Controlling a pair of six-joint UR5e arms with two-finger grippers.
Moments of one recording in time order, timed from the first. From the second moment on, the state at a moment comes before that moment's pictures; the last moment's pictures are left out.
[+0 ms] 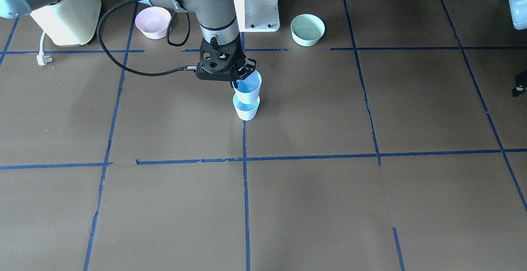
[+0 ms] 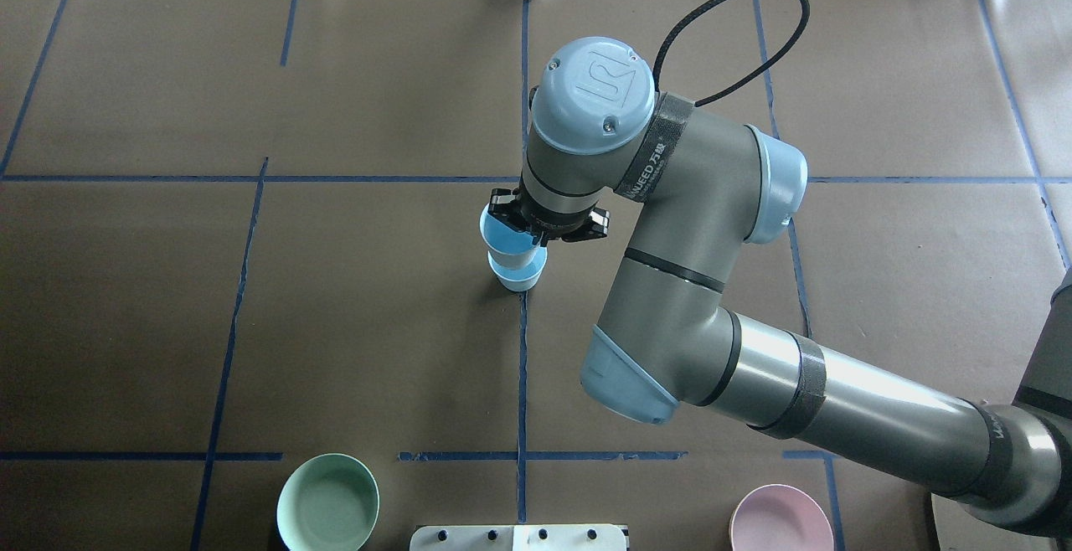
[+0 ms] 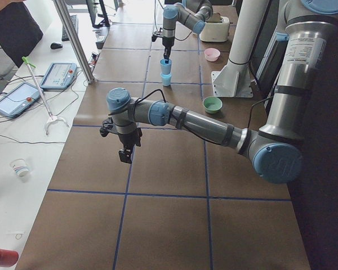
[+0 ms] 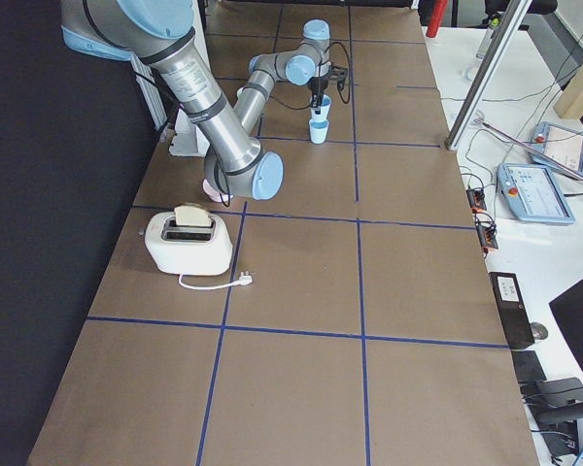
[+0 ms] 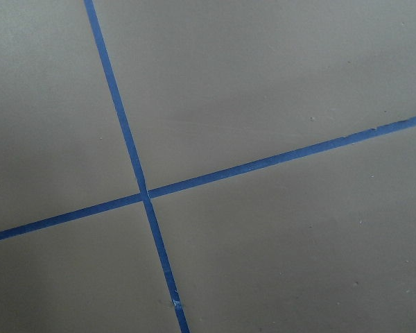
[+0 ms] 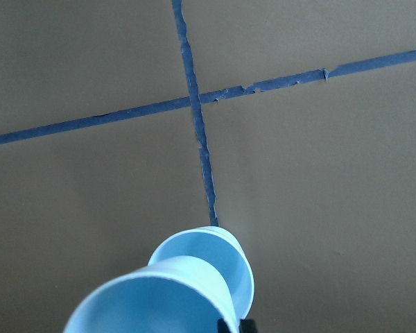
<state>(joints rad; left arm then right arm) -1.40 -1.73 -1.72 -1.38 -2.27 0.07 0.55 -0.76 1.72 -1.70 1.91 1.38</state>
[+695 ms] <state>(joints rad) -1.41 -1.73 -1.72 -1.38 -2.27 0.07 0.55 -0.77 1.73 -1.70 1.91 1.38</state>
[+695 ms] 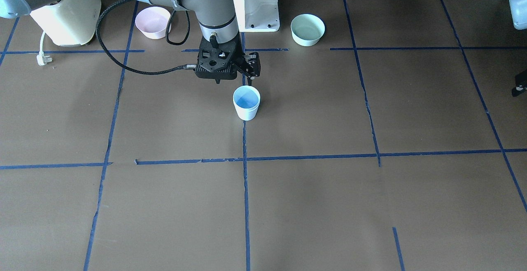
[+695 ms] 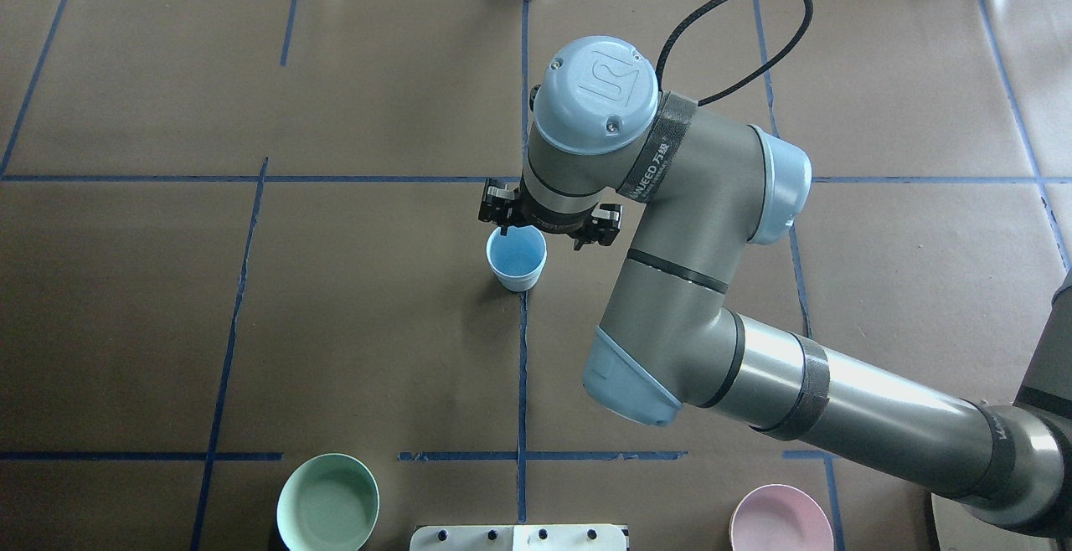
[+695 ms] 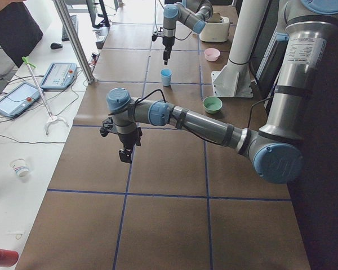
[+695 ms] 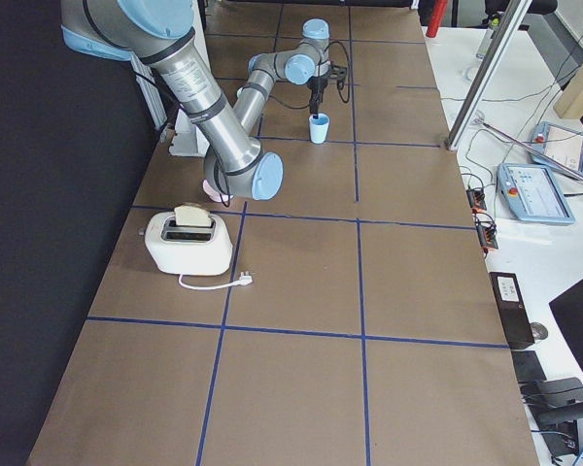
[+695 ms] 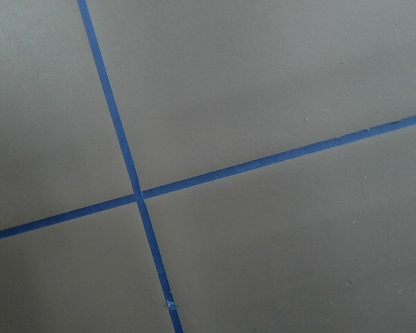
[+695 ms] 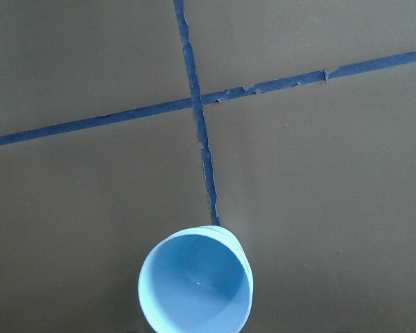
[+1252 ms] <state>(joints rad) -1.41 -1.73 -1.72 -1.38 -2.27 0.07 0.64 -0.87 1.93 -1.82 1.91 1.25</state>
